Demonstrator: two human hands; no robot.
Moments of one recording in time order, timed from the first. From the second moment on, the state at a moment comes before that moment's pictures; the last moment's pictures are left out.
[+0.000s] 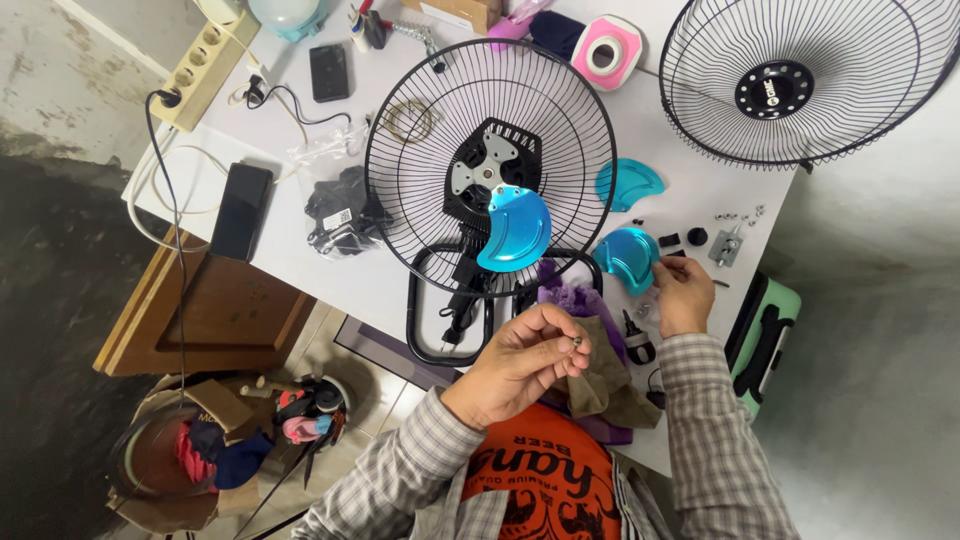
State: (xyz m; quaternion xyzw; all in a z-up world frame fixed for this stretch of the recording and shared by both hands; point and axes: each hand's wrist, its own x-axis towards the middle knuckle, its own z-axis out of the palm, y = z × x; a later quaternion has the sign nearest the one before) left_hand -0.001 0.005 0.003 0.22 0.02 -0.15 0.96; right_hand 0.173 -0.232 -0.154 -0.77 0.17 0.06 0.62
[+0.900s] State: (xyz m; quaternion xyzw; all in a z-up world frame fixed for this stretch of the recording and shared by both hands) left_hand 0.002 0.012 0.005 0.21 0.01 -0.14 0.97; right_hand 0.163 -0.208 -0.114 -0.90 0.10 0.00 0.42
